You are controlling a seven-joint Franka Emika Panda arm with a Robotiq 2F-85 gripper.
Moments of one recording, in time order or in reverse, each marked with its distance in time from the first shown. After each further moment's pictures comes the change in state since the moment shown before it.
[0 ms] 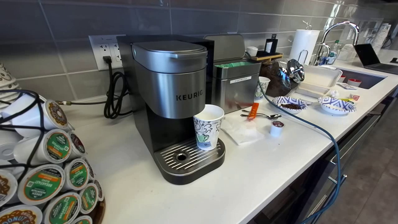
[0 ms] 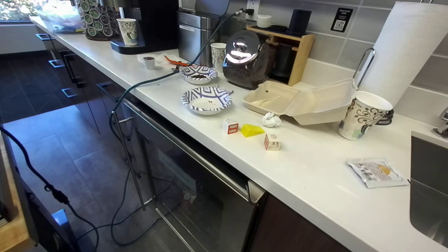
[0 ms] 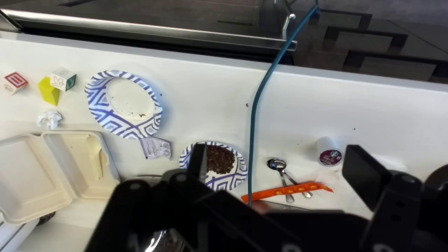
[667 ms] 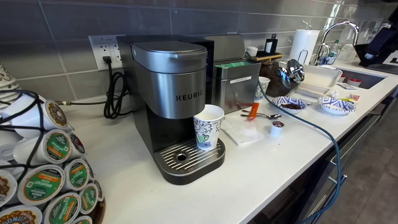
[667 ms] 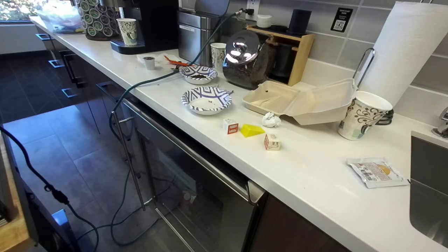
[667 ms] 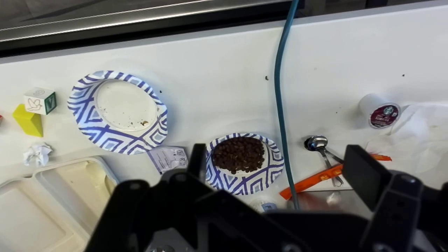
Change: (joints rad) arm -0.041 0.328 -0.073 0.123 0.082 0.177 0.079
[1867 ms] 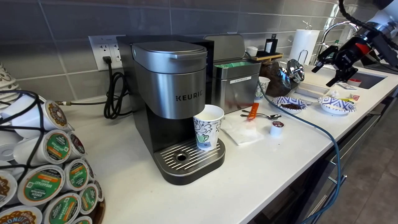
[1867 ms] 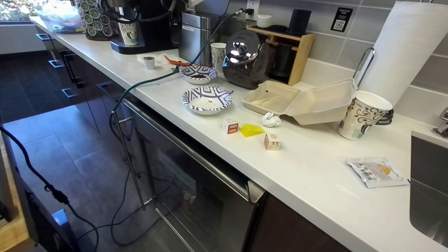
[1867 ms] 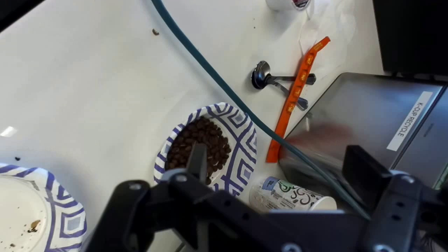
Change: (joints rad) arm -0.049 0.531 -0.166 0.325 0.853 -0.071 -0.178
